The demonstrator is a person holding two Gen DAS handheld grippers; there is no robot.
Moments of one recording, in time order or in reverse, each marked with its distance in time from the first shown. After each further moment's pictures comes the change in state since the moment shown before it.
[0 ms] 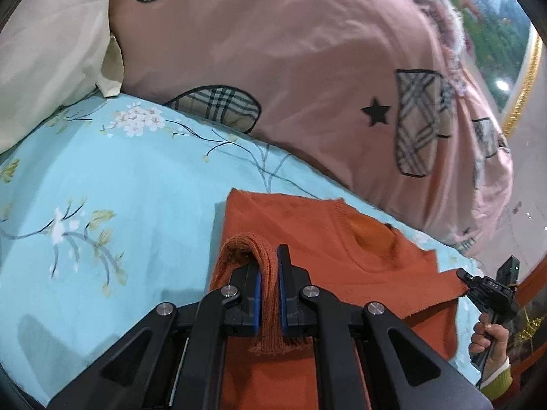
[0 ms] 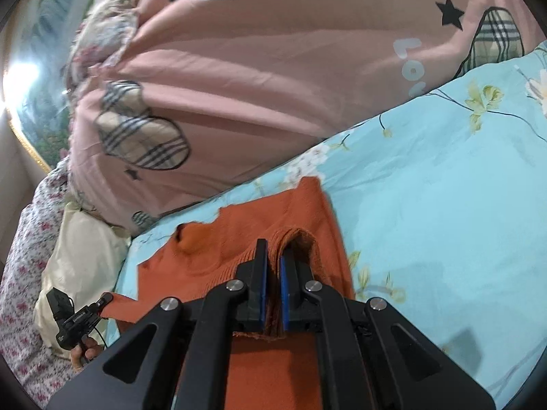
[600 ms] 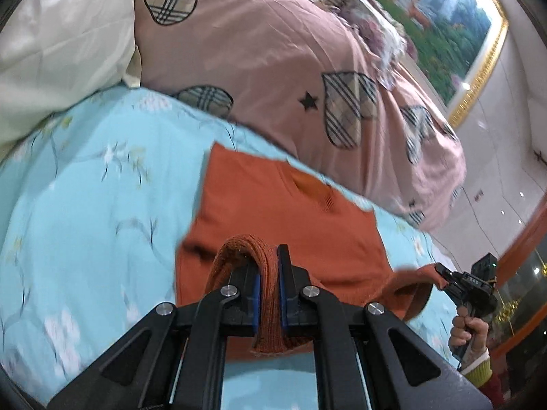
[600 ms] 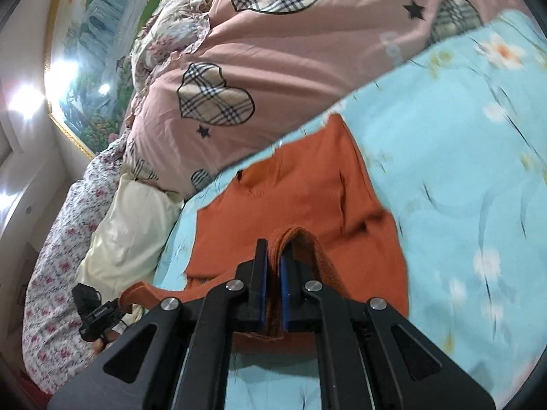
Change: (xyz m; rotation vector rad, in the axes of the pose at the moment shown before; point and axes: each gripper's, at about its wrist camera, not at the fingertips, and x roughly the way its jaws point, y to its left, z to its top) left arm -0.171 -0.019 -0.099 0.005 -0.033 -0.130; right arm -0.124 0.024 -0.096 -0.027 0.000 0.149
